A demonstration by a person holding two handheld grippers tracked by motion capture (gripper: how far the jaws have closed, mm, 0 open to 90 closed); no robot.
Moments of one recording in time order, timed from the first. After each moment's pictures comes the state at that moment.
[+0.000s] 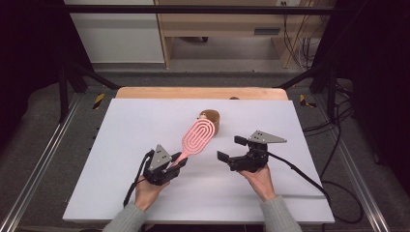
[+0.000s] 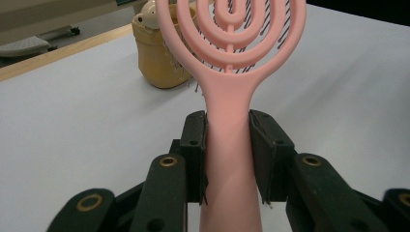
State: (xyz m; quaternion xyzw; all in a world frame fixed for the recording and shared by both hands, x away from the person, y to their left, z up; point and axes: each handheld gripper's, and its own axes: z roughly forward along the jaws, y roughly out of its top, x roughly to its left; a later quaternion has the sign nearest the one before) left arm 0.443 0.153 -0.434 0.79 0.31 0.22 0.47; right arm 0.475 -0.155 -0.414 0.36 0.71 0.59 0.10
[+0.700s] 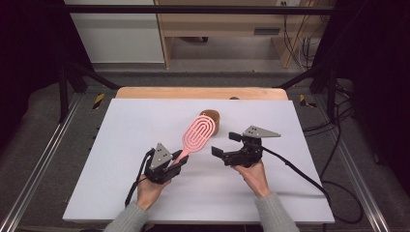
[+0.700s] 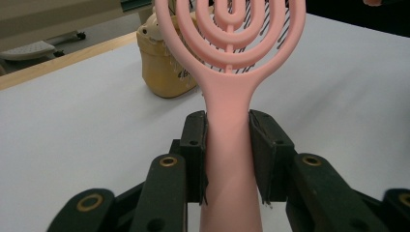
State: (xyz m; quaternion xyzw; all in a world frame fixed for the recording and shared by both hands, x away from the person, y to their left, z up) left arm 0.444 0.148 -0.430 0.78 0.32 0.23 0.48; right arm 0.485 -0.141 -0.406 0.36 0.71 0.60 0.08
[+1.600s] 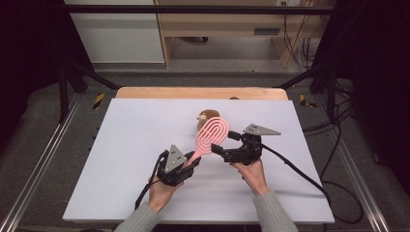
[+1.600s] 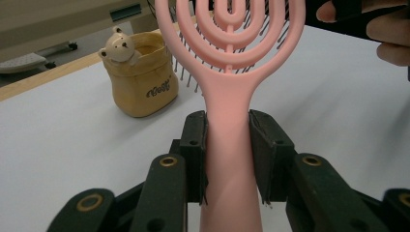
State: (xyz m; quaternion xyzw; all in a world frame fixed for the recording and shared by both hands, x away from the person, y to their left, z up) left arm 0.436 0.112 -0.426 0.79 0.30 0.23 0.49; right arm 0.490 -0.141 -0.406 0.38 0.69 0.61 0.07
